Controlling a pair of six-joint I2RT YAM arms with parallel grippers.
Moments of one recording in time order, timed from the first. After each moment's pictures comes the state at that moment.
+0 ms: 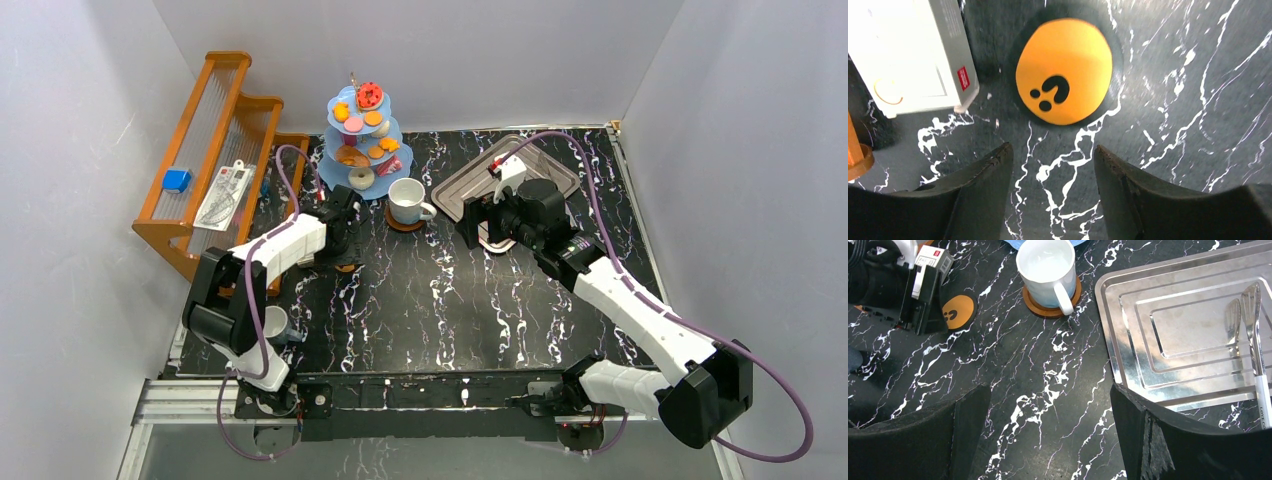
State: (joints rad) left arm -0.40 1.66 1.09 -0.70 -0.24 -0.50; right arm 0.61 1.12 0.96 -0.25 -0.07 0.13
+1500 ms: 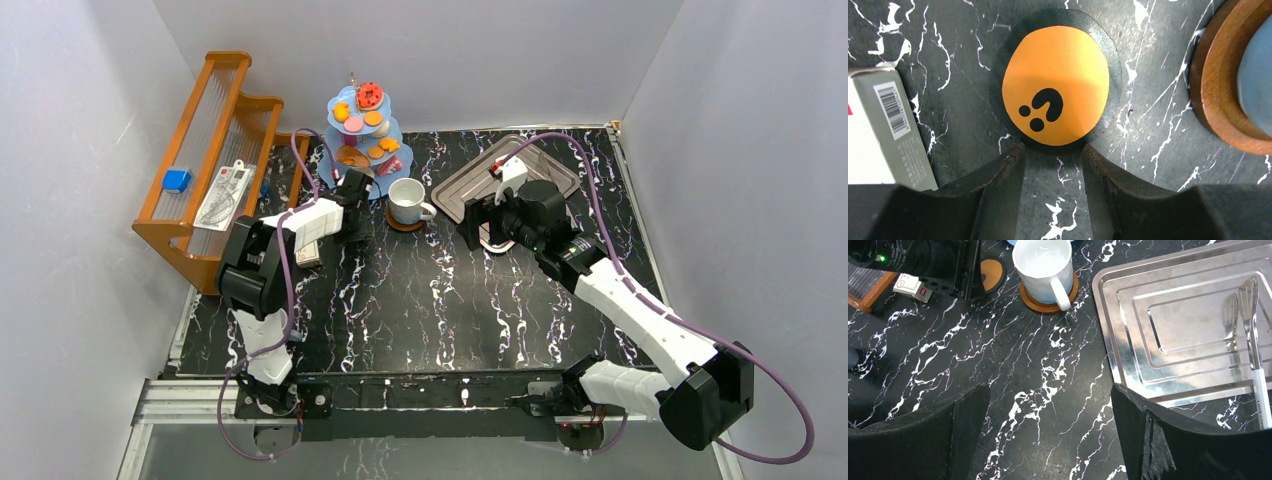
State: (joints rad) left arm -0.39 1.89 1.22 -0.46 -0.29 -0.44; right arm 0.61 1.11 0.96 -0.26 -0.06 0.13
